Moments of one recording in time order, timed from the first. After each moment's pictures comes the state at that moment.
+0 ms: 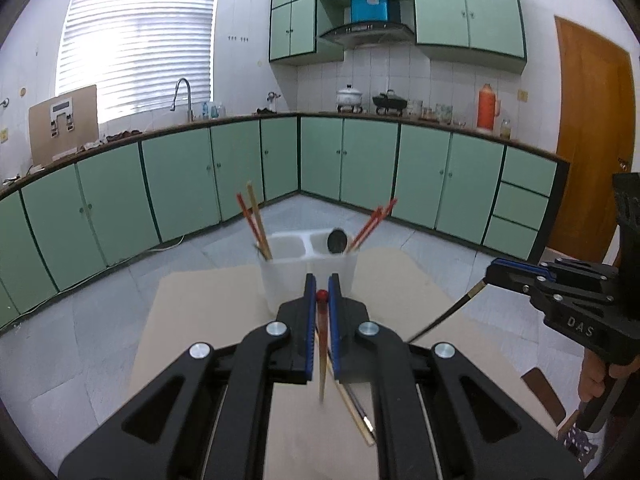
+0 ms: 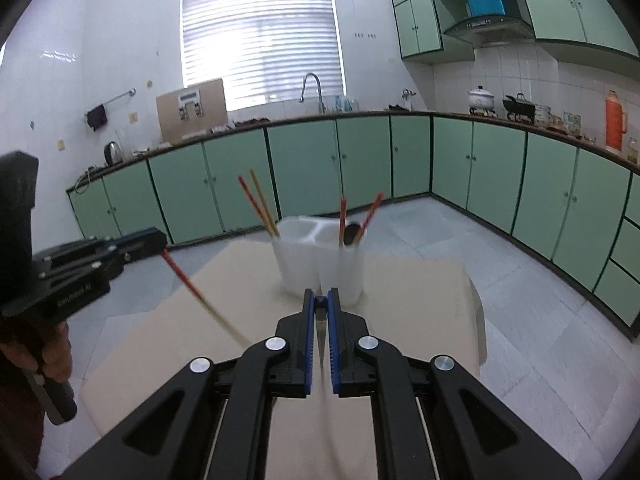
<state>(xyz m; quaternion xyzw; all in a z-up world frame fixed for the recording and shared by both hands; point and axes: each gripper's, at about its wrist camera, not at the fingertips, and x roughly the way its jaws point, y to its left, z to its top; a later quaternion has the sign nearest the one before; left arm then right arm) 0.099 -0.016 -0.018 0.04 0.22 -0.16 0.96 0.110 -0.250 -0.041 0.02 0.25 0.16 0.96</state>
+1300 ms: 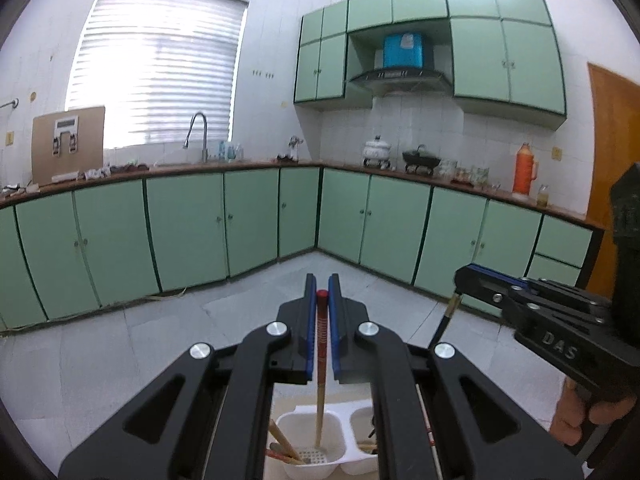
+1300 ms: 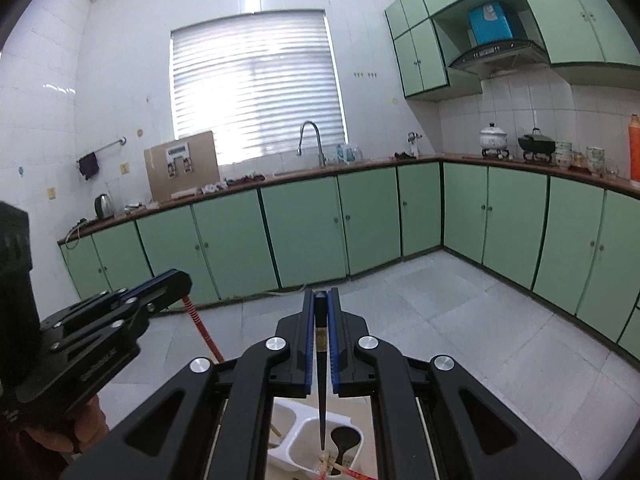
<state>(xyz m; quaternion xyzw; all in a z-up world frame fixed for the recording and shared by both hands) 0.309 -0.041 0.047 -0.01 0.15 -0.12 0.98 0.323 -0.235 0.022 0.05 0.18 0.17 0.97</state>
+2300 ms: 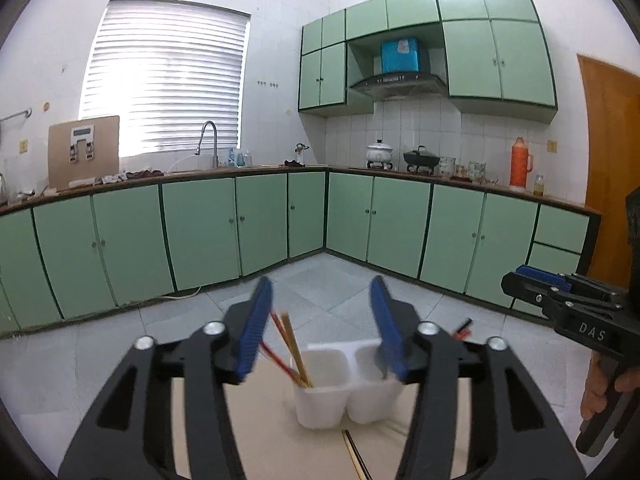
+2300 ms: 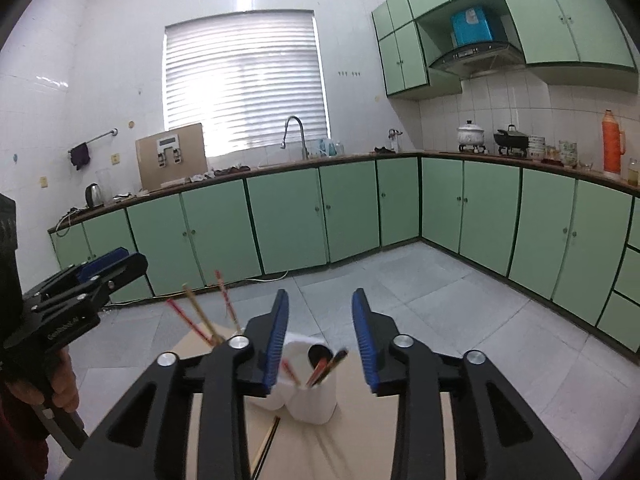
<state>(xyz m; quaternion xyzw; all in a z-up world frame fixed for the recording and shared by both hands) 0.200 -0.009 0.019 0.00 0.13 -0.11 0.99 0.207 -0.259 -0.004 0.05 0.17 0.14 0.97</state>
